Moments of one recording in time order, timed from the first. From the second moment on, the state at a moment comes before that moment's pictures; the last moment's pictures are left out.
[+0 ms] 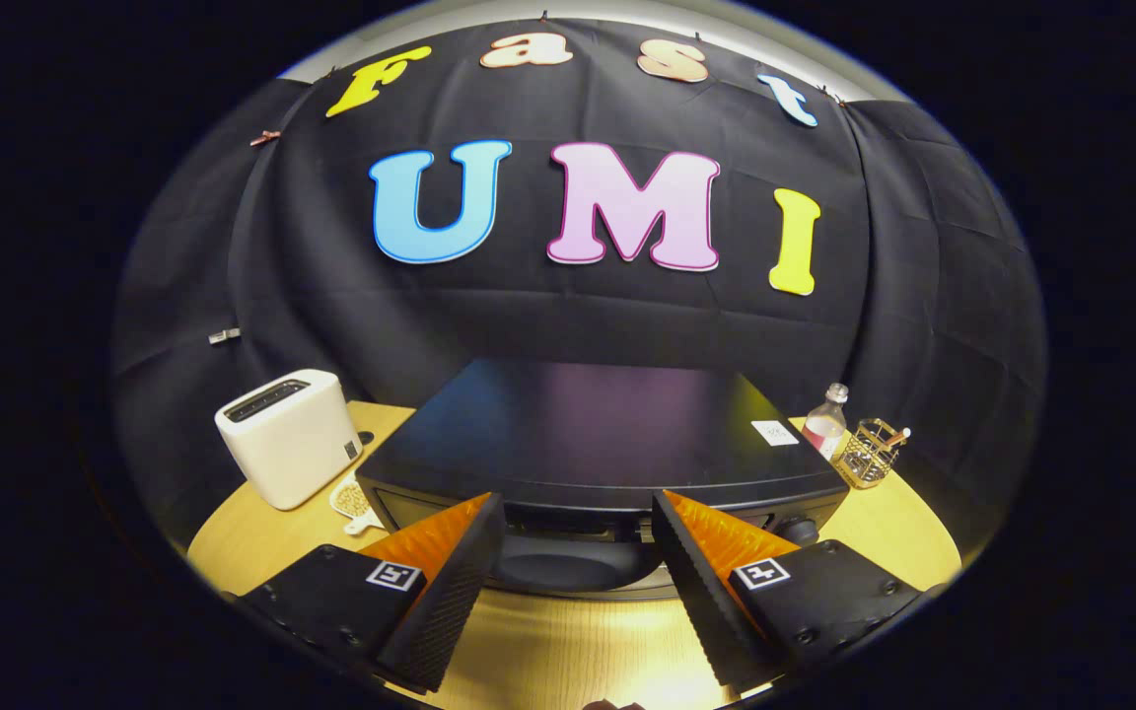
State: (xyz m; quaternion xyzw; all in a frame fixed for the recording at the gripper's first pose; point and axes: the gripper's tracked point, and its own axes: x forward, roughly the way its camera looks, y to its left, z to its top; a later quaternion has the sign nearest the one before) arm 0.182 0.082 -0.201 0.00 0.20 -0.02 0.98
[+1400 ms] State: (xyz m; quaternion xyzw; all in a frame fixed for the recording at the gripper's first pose) arm 0.089 0.091 -0.244 0.01 0.29 -0.02 0.96
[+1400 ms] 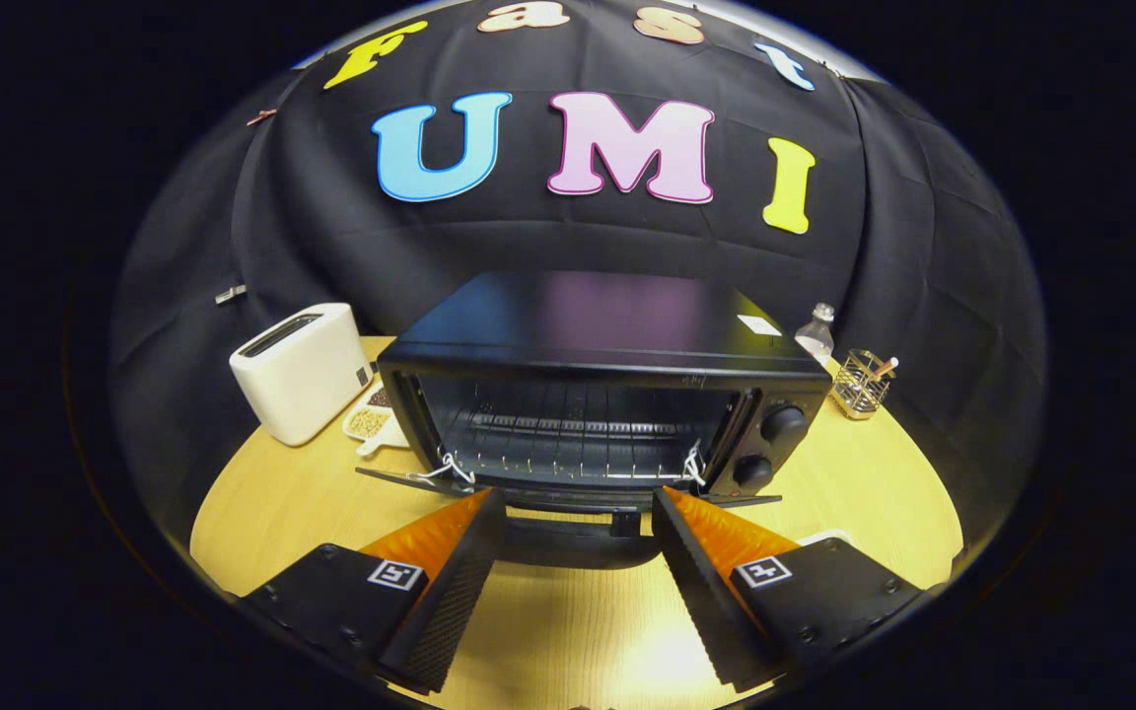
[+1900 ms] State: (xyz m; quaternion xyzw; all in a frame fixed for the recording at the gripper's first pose) arm 0.025 0.086 -0.326 0.04 0.40 0.00 0.91
